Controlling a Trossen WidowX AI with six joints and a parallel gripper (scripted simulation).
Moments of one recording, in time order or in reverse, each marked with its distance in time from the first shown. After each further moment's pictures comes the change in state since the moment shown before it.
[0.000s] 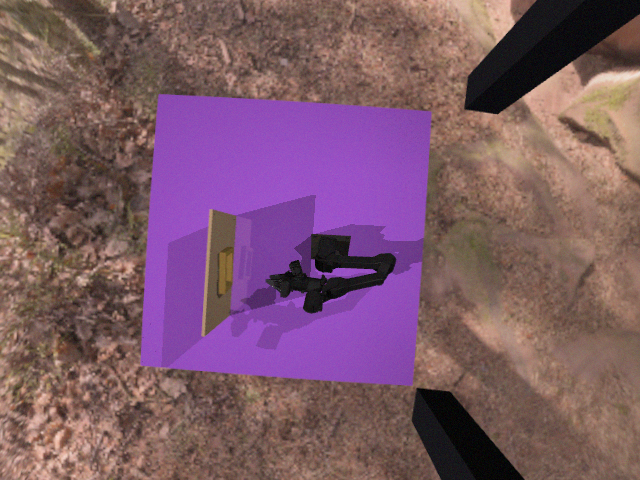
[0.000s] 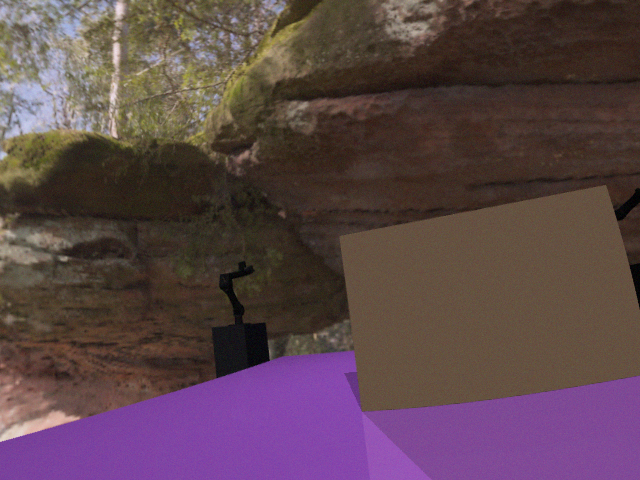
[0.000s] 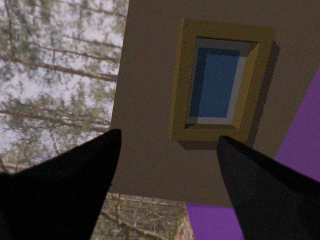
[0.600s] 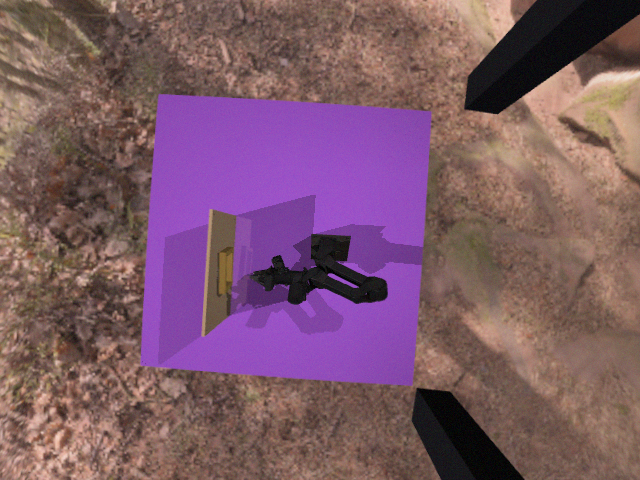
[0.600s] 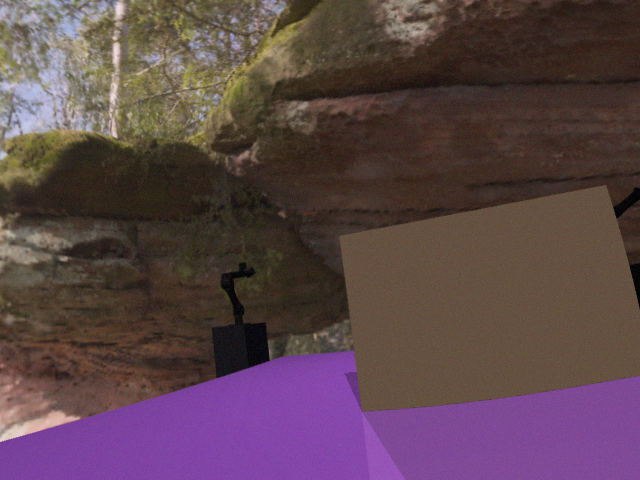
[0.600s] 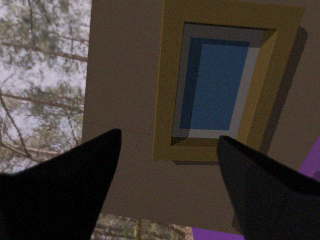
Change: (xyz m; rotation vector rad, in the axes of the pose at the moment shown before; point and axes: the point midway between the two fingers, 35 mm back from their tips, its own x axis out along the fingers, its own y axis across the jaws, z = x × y) arm 0.075 -0.034 -0.005 0.008 0.059 0.079
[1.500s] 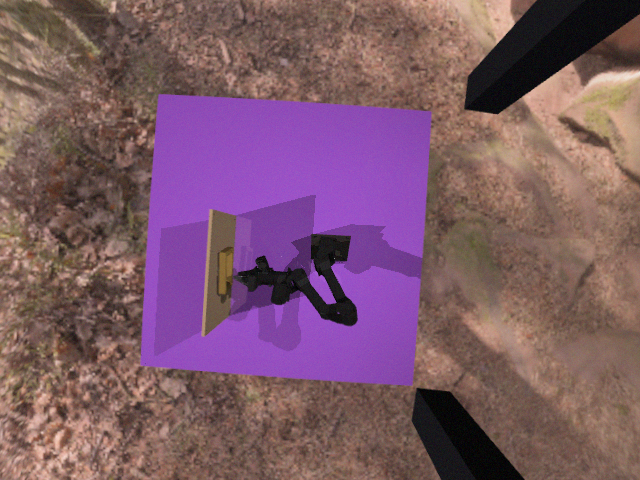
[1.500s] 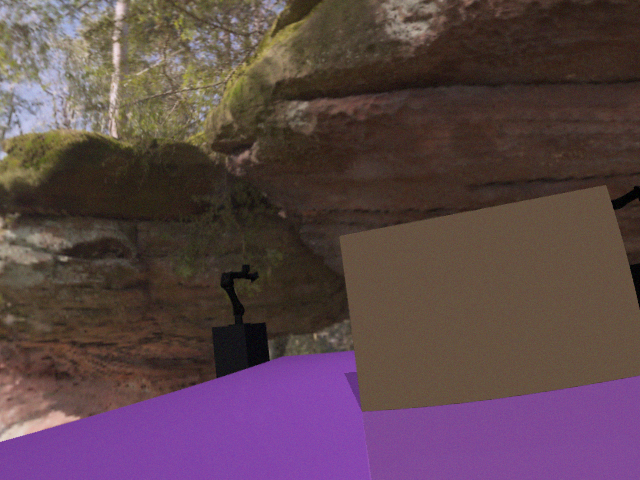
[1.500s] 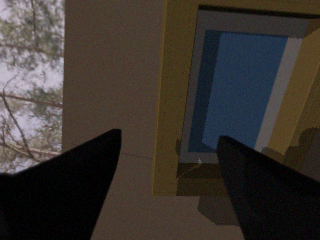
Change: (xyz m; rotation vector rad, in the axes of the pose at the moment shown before) arm 0.063 0.000 -0.006 0.003 -0.004 0.009
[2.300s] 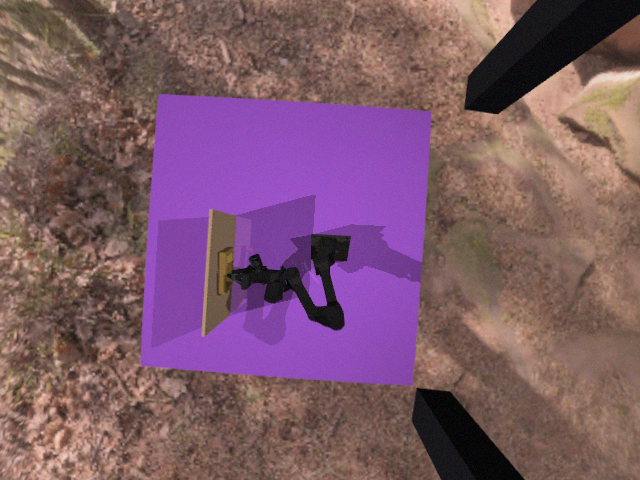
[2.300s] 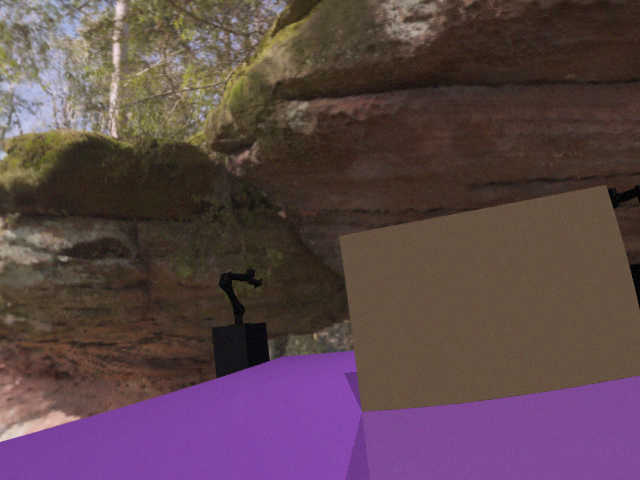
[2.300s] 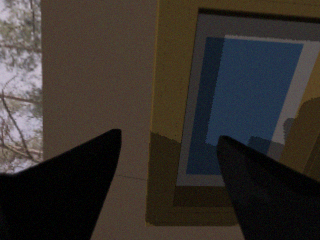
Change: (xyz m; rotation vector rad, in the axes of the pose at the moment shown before) arm 0.026 -0.003 0.004 0.000 -0.002 -0.002
